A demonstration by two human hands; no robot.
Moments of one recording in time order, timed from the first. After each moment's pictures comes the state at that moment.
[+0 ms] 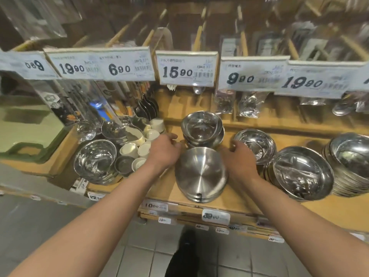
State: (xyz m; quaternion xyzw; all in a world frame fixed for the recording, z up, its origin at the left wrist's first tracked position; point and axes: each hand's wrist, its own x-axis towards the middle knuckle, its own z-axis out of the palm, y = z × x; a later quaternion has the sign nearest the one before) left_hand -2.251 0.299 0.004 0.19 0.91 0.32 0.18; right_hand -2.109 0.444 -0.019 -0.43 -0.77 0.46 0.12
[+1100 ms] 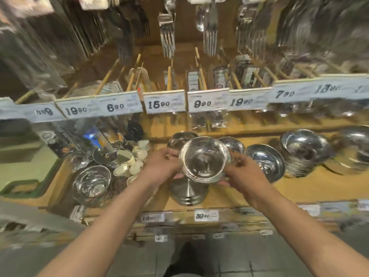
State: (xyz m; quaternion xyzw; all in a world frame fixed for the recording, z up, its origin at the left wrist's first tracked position) left_hand -2.203 0.280 0.071 0.15 0.75 0.50 0.40; right_hand -2.019 0.411 0.062 -0.43 -0.56 0.69 0.16
